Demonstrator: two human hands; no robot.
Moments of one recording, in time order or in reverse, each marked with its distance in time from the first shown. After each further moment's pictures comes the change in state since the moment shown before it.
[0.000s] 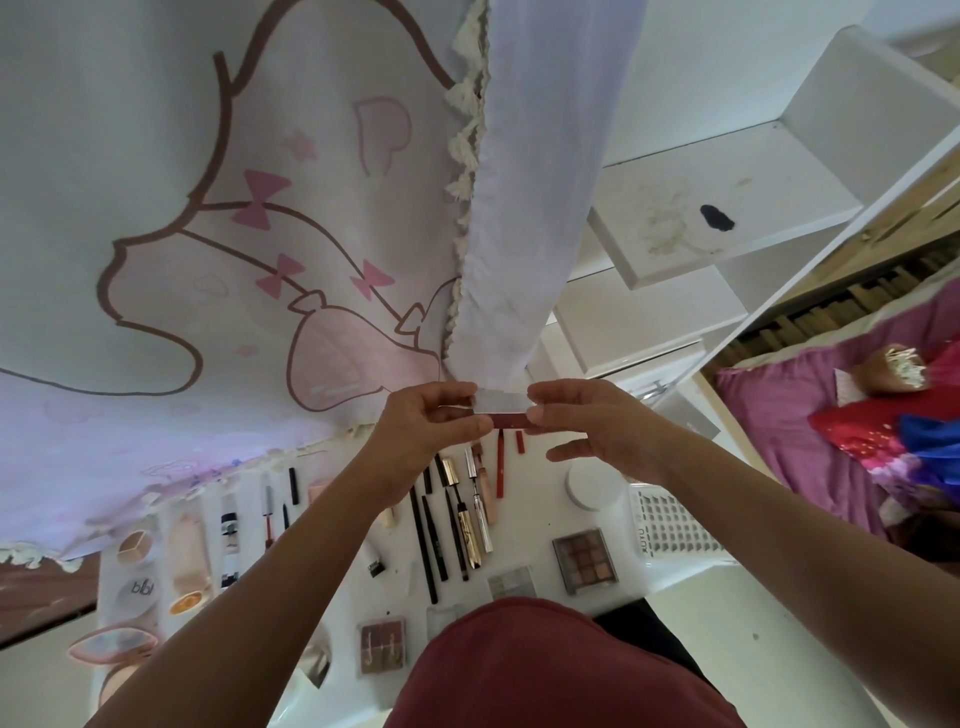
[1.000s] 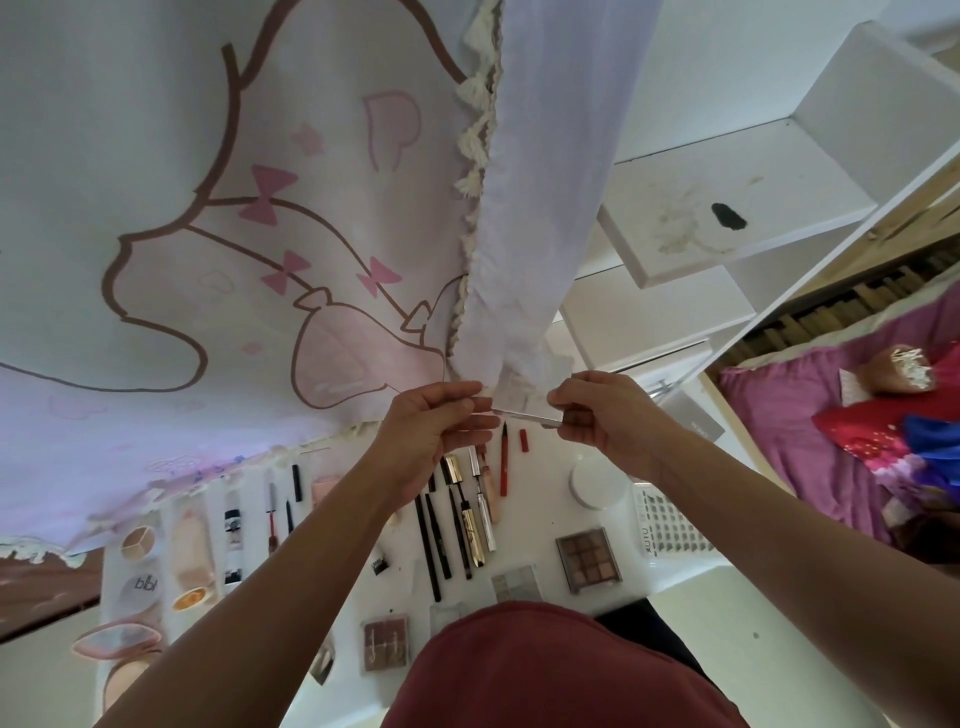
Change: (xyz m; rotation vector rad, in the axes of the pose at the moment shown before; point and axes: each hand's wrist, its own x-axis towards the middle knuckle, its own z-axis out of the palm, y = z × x) left_hand 0.010 -0.010 0.002 -0.342 0.054 -0.125; right_hand 0.012 0.001 0.003 0.233 0.230 0.017
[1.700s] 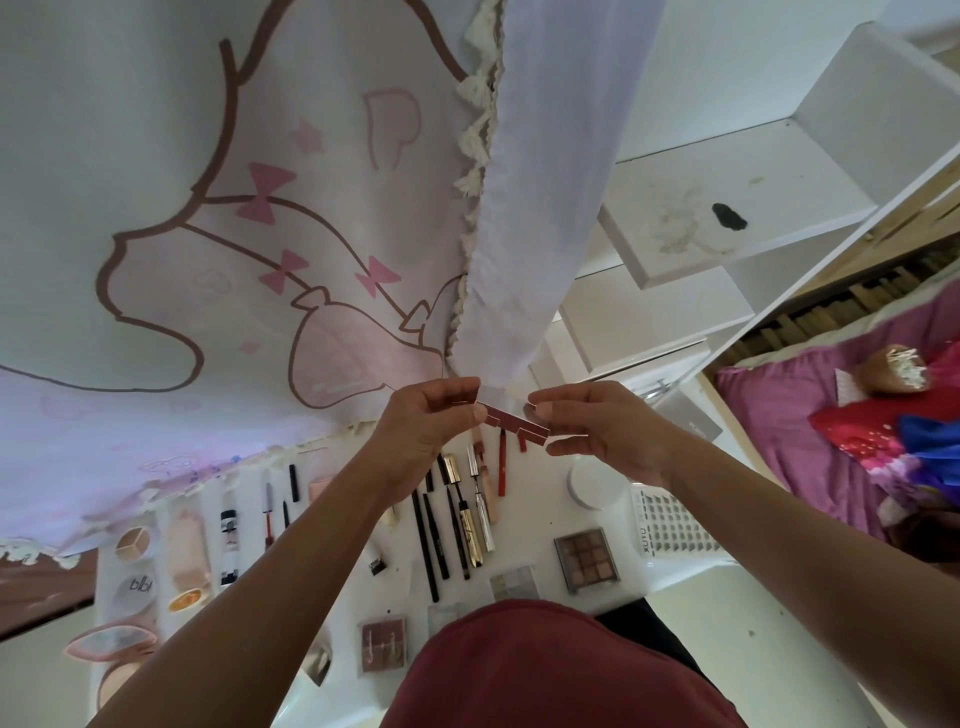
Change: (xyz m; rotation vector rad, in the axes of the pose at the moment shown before) left_hand -0.003 0.002 -0.004 0.168 -0.052 0.070; right_hand -0.005 0.004 -0.007 -0.124 -0.234 -0.033
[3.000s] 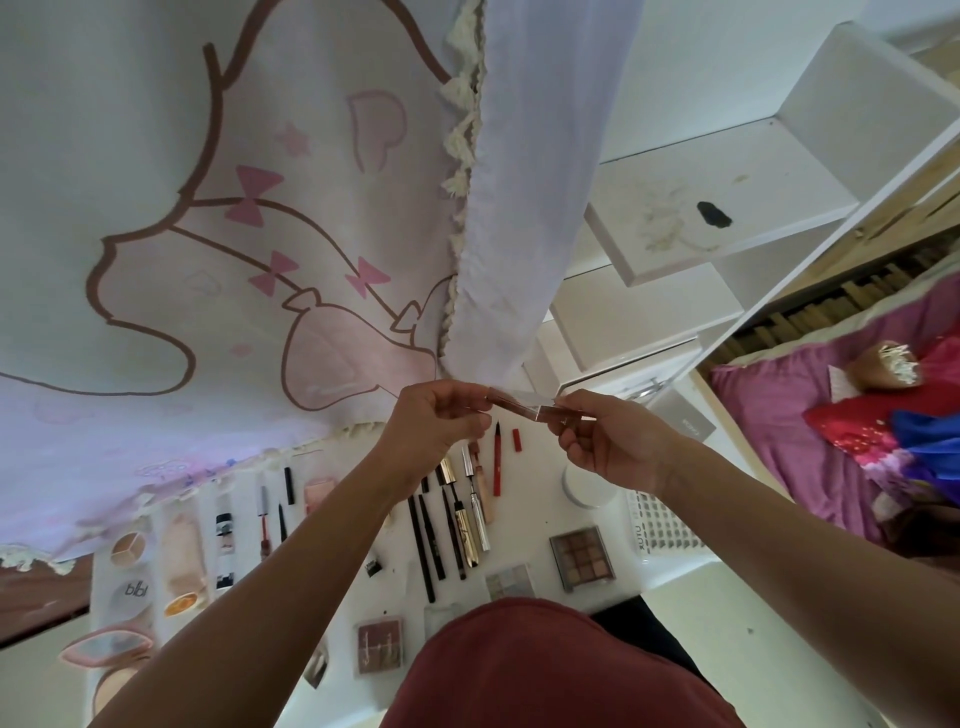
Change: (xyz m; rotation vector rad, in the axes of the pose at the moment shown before) left_hand 0.008 -0.003 0.010 0.201 0.020 0.057; right_hand -0.001 0.010 -0.009 0.333 0.144 0.270
